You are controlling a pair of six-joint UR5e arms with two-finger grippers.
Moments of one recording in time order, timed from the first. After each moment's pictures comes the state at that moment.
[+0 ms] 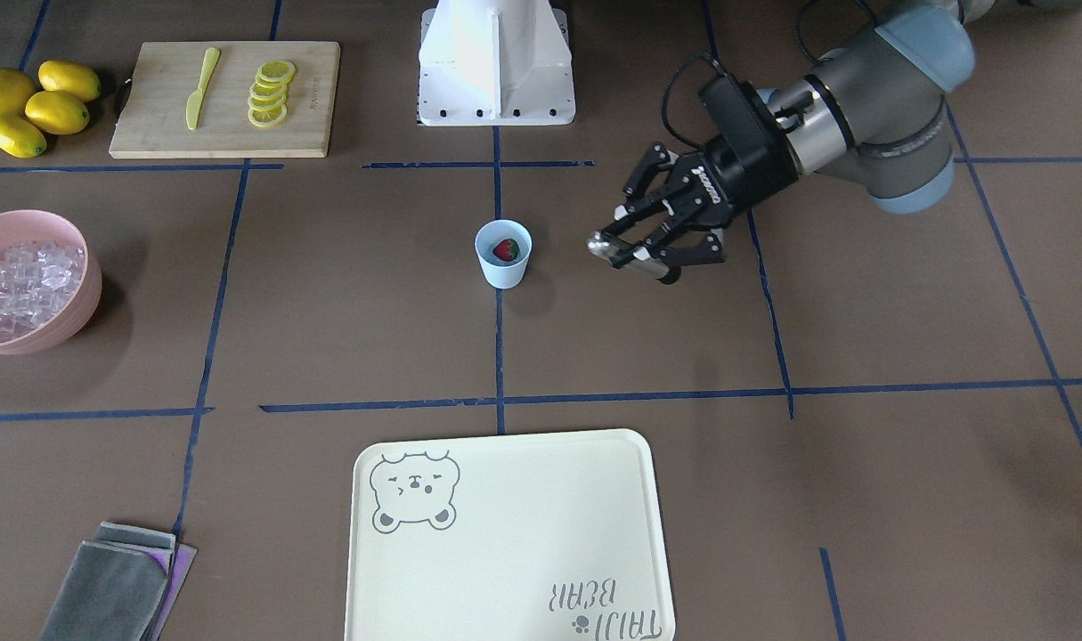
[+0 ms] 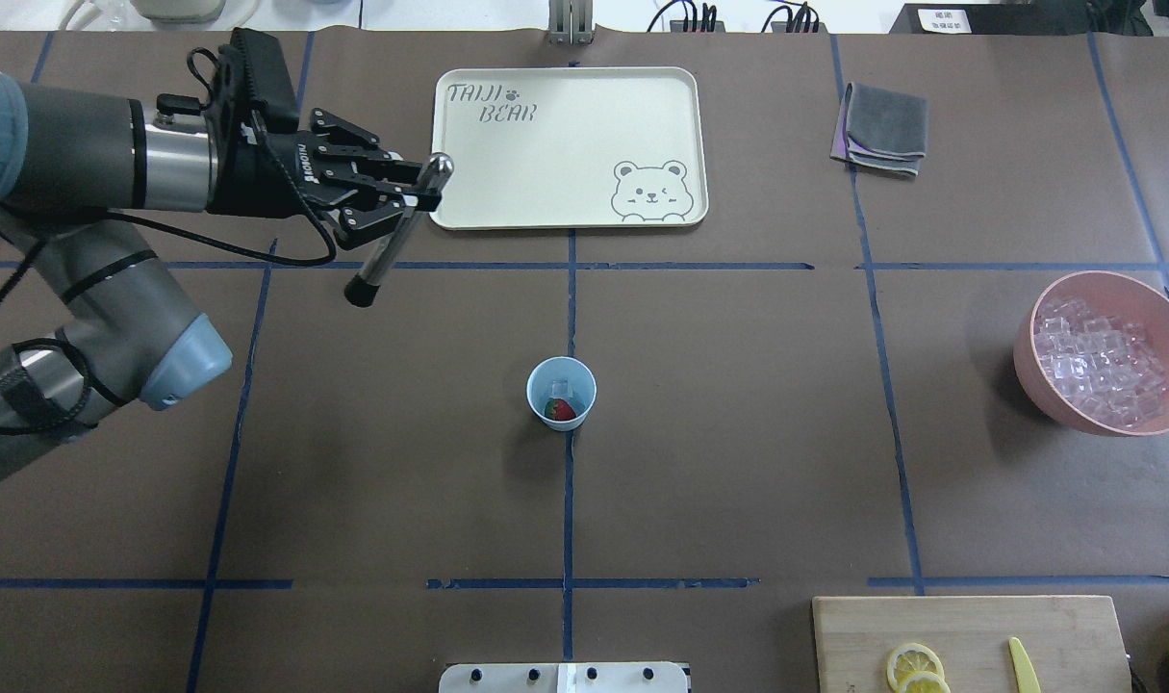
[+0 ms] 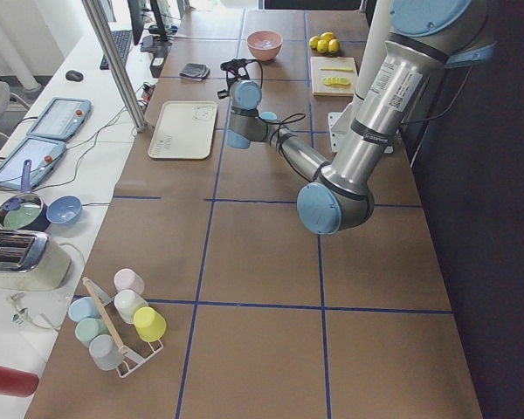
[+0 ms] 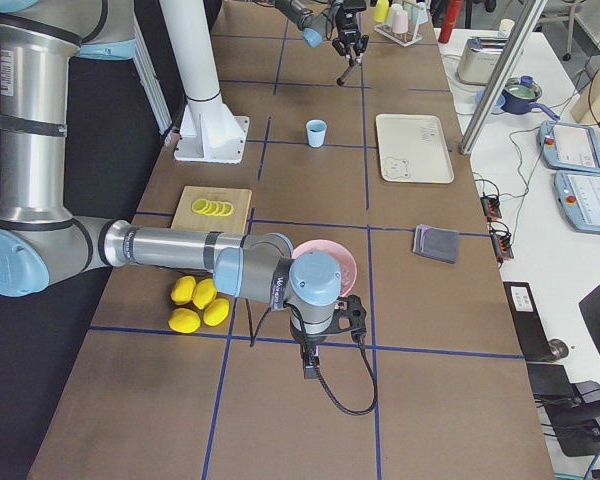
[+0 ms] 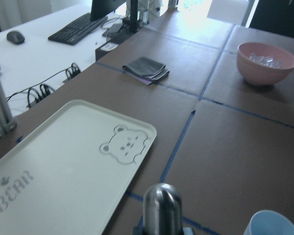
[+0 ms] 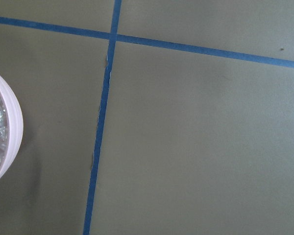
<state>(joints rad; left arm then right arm) -0.76 -2.09 -1.60 -2.95 -1.99 -0.40 1.68 -1.70 1.70 -1.69 2.29 -0.30</state>
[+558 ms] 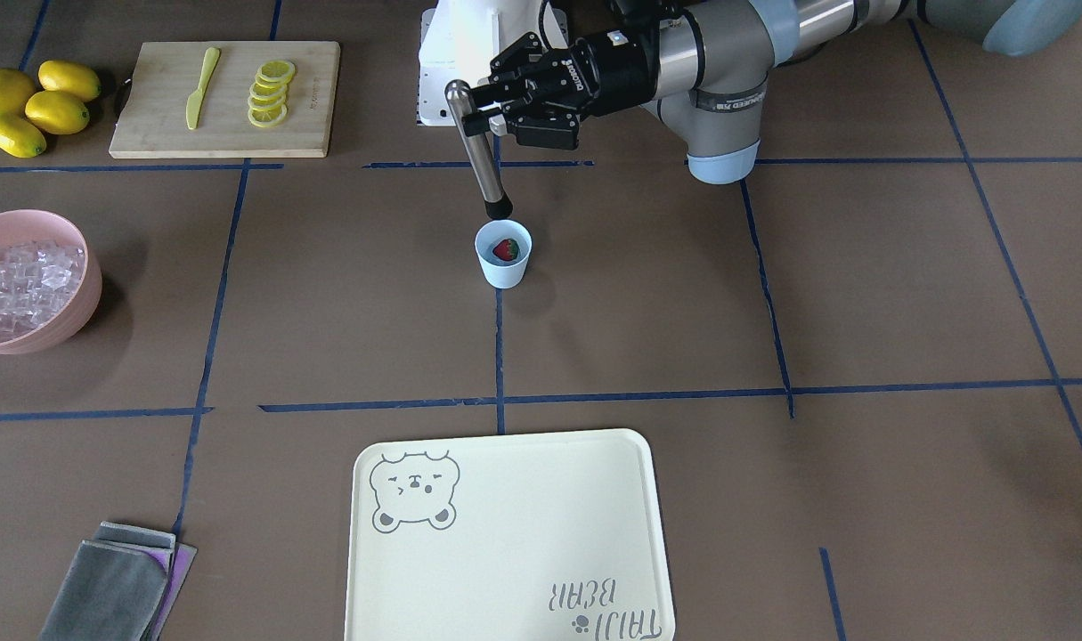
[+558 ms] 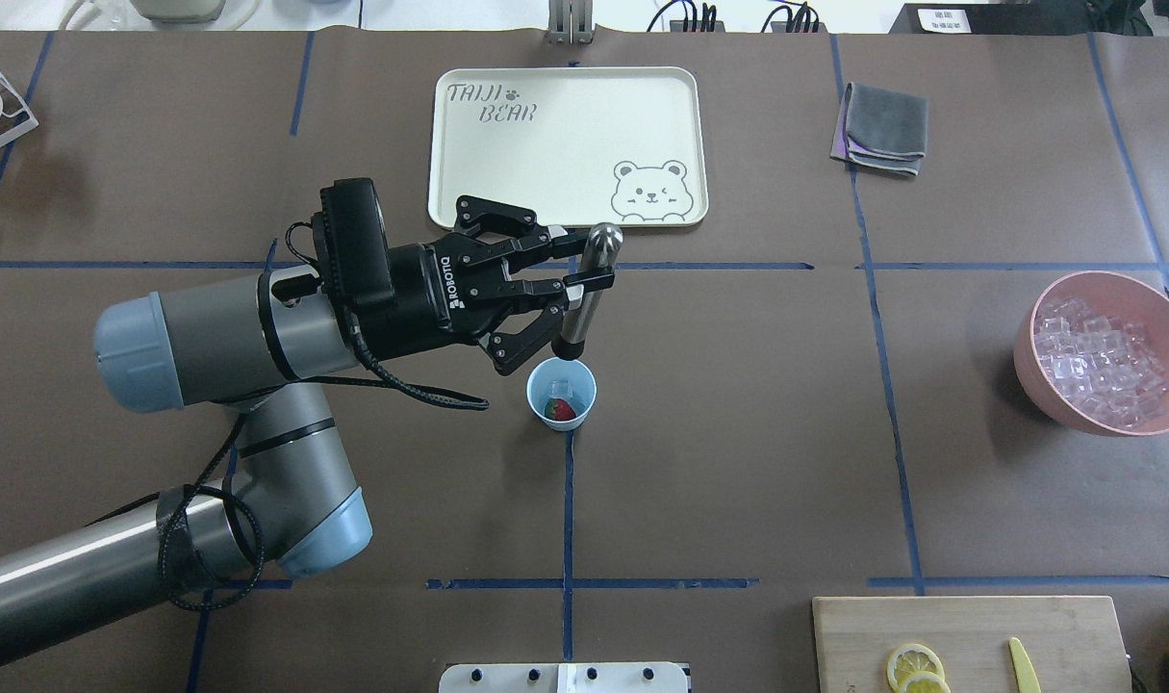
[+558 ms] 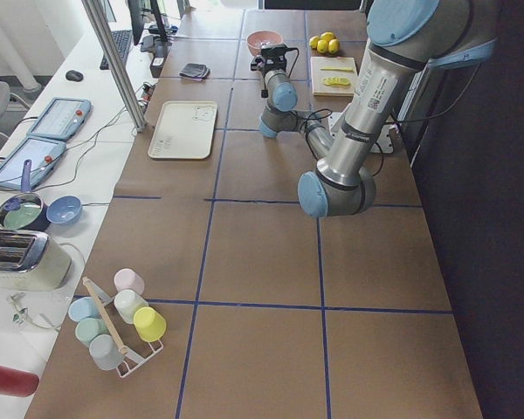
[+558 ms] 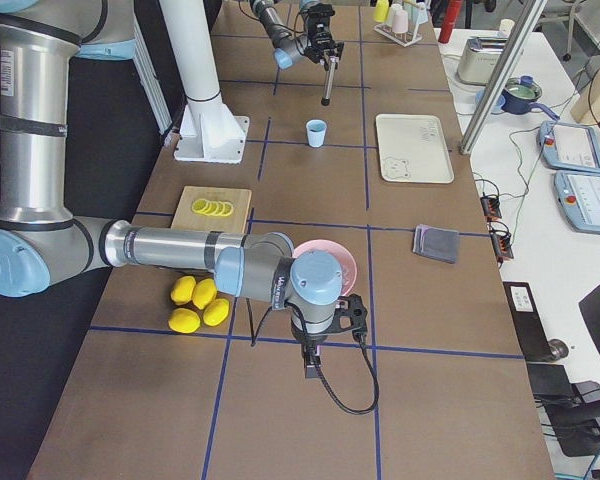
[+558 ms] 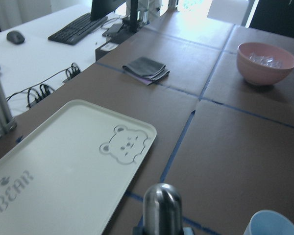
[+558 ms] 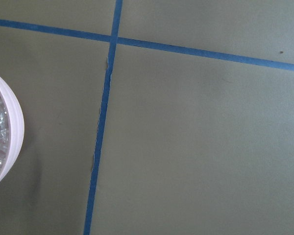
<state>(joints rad) -0.50 -2.16 -1.58 -3.29 -1.66 -0.29 1.69 -1.70 1.70 -1.69 2.29 -0.30</state>
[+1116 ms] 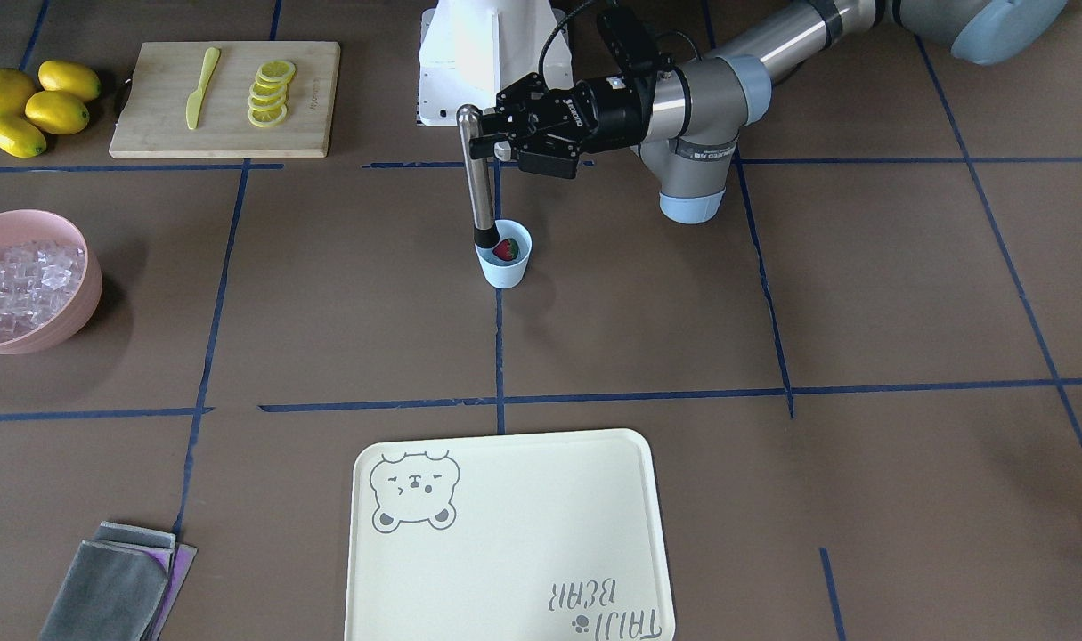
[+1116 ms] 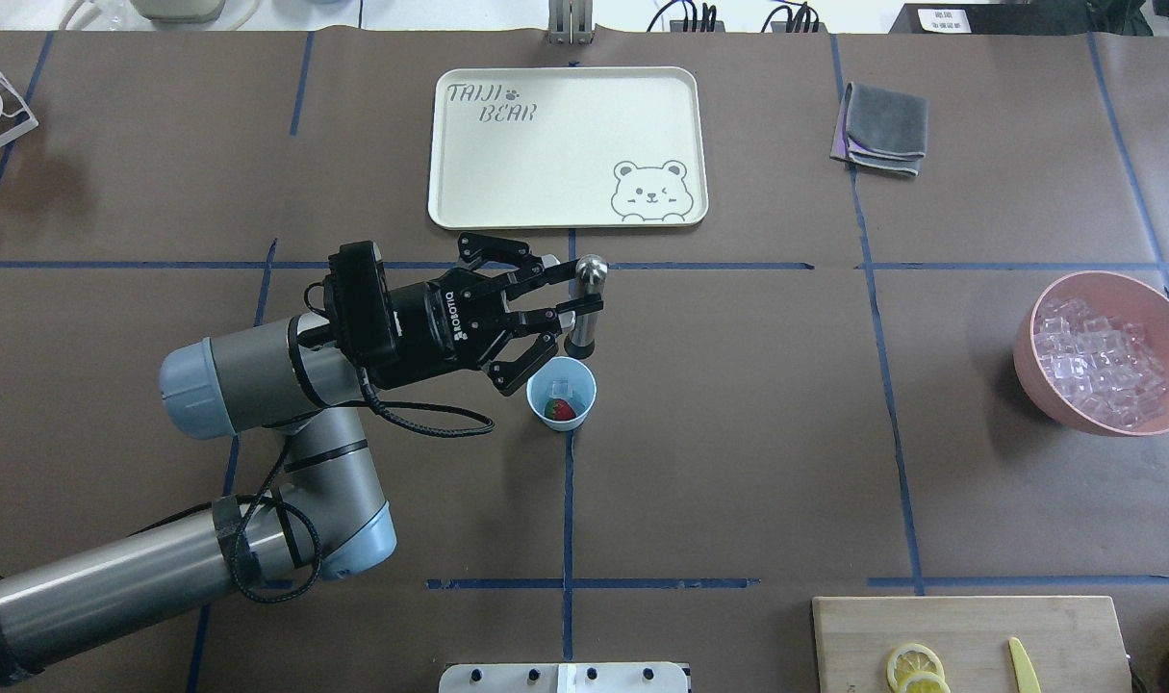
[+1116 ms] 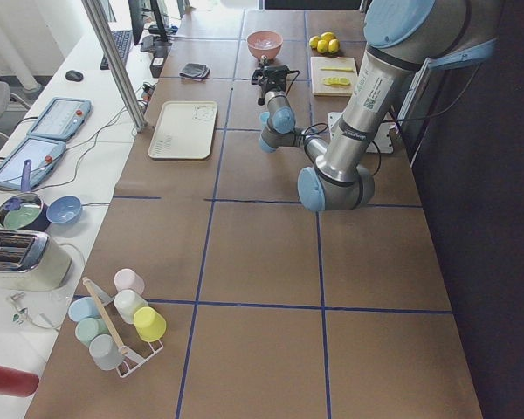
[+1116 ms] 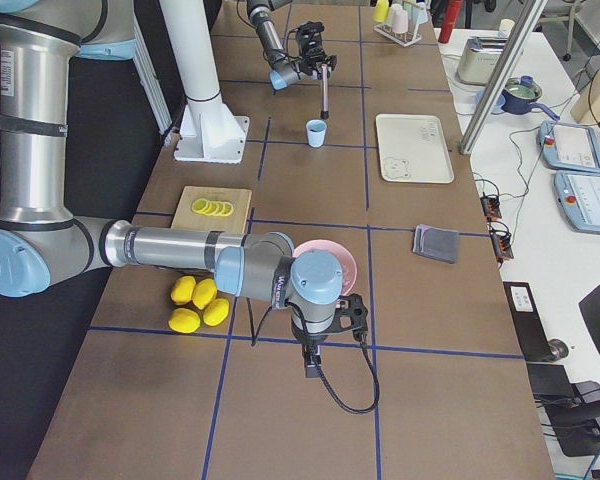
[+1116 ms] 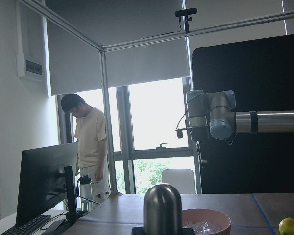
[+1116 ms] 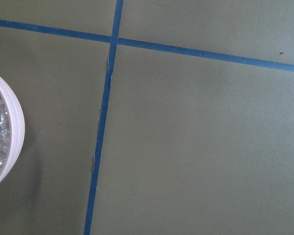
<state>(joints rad) -0.47 -2.20 -1.34 -3.58 -1.60 -0.22 1.68 -1.70 1.70 -1.69 2.29 -0.30</state>
